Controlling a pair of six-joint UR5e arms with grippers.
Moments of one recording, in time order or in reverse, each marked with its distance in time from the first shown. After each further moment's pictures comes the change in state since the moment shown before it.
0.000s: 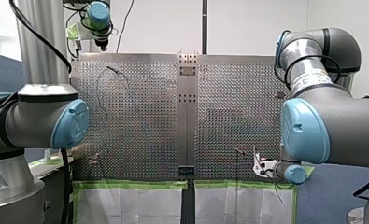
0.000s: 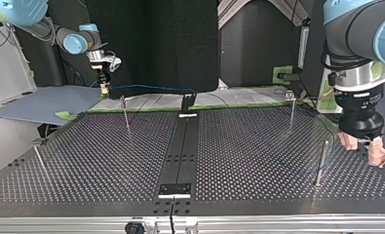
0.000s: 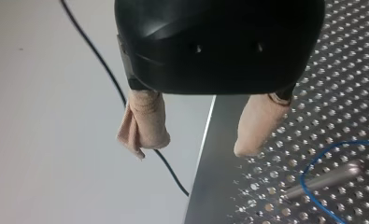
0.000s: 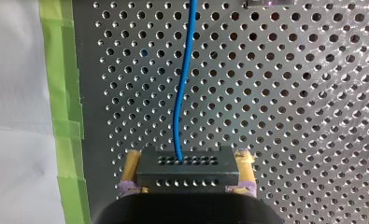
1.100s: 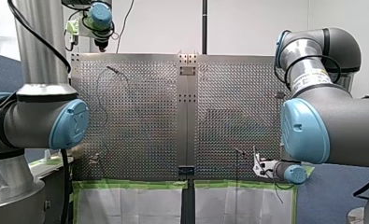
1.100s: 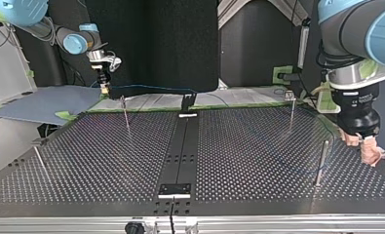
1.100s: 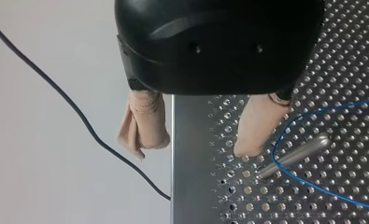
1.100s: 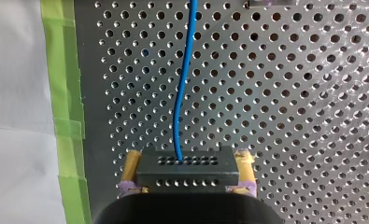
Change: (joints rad) left arm -0.023 0.000 -0.009 0.006 -0.042 0.273; right arm 0.000 0.000 0.000 0.003 0.001 -0.004
